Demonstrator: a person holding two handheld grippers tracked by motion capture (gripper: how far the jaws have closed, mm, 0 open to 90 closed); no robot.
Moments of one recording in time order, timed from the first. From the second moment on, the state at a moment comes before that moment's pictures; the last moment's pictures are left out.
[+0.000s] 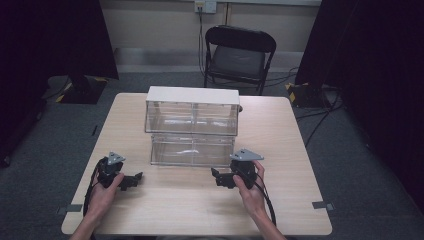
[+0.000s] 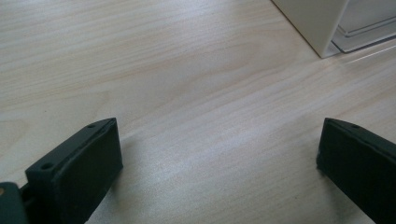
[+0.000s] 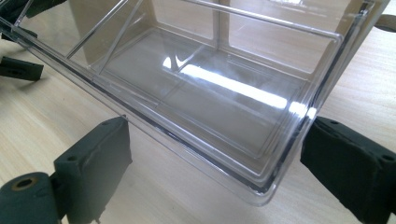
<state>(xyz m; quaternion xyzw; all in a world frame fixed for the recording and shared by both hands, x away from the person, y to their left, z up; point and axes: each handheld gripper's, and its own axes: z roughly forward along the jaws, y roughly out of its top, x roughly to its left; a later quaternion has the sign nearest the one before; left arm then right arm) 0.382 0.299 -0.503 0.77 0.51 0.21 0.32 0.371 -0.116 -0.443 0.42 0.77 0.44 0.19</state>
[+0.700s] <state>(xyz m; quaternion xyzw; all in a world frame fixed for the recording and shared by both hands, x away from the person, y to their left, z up) 0.382 0.299 -0.503 0.77 0.51 0.21 0.32 0.371 -0.116 -0.439 0.42 0.77 0.44 0.19</state>
